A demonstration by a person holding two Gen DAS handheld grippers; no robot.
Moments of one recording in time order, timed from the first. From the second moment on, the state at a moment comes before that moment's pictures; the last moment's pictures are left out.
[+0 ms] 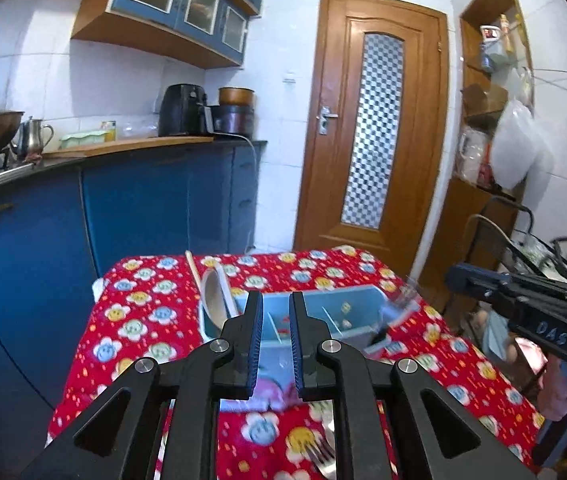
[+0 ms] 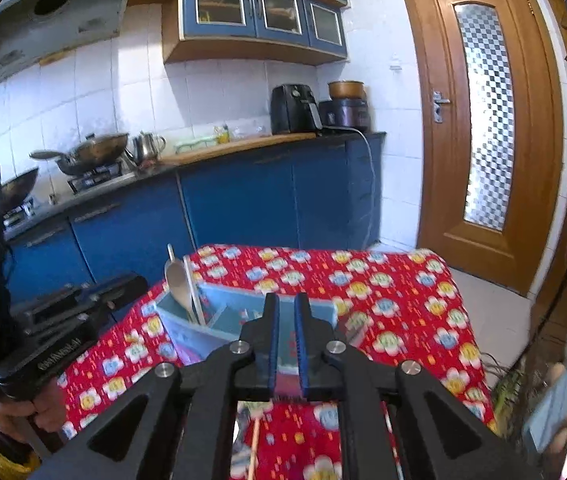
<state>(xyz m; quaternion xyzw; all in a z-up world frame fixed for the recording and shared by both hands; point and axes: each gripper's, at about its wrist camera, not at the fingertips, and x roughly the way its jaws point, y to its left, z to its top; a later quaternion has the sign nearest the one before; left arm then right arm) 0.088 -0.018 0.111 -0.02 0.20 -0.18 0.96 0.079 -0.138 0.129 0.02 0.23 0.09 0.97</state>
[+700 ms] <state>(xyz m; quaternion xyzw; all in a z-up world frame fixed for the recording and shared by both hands) 0.031 -0.047 0.047 0.06 0.35 -0.22 0.91 0.012 -0.150 0.062 0.06 0.32 0.09 0.94</state>
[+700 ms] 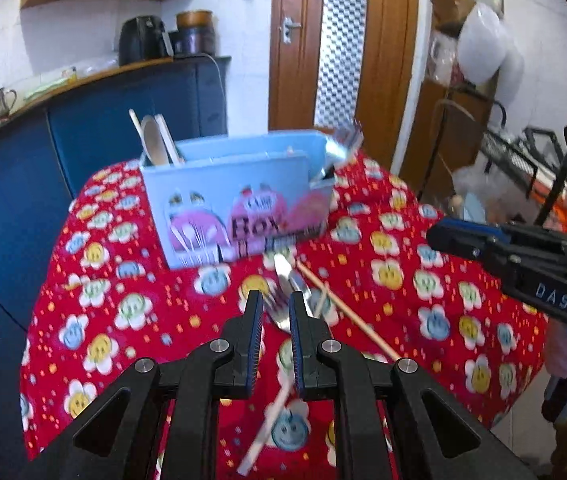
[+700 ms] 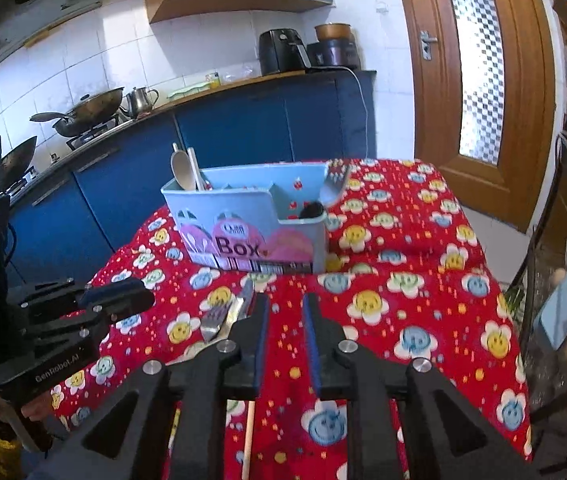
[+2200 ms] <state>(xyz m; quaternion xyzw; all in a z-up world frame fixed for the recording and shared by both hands) 0.056 -0.078 -0.010 0.14 0.45 -0.23 0.85 -0.005 -0.180 0.028 0.11 0.35 0.08 0.93</state>
